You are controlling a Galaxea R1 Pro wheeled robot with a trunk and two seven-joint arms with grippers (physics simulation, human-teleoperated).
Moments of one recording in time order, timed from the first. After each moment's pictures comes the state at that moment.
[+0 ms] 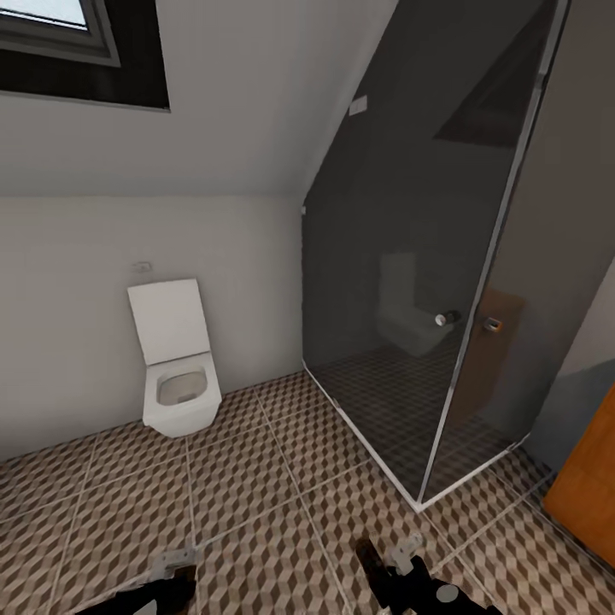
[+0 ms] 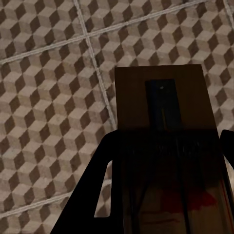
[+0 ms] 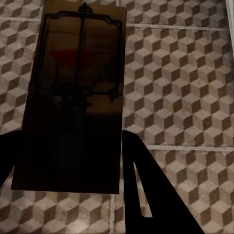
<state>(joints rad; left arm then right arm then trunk) -0.57 0.18 -1.52 -0.18 1.64 0.00 0.09 -0.51 -0.03 0.40 -0.13 -0.01 -0.16 0.20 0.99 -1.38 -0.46</state>
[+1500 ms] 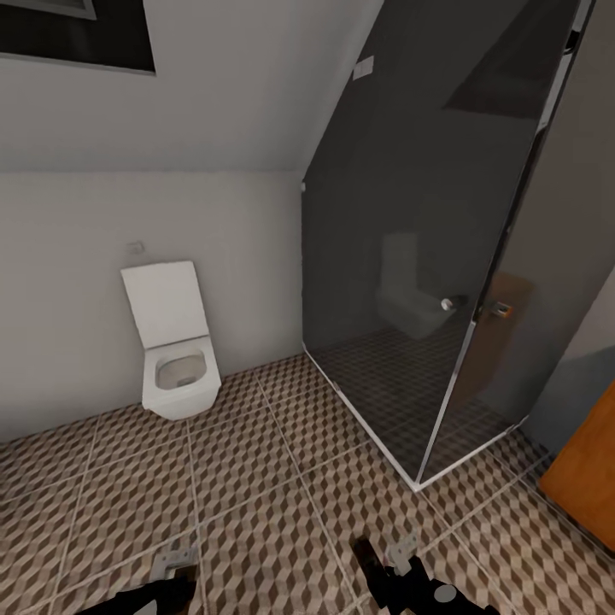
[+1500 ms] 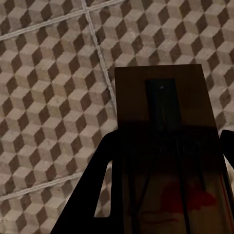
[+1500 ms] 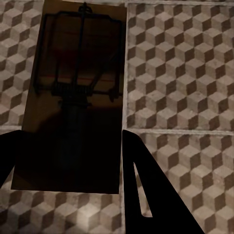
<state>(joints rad) -0.57 0.18 -1.52 -0.18 1.64 0.00 0.09 -0.51 -0.03 0.40 -0.13 -0.01 -0.16 0.20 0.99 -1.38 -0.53</state>
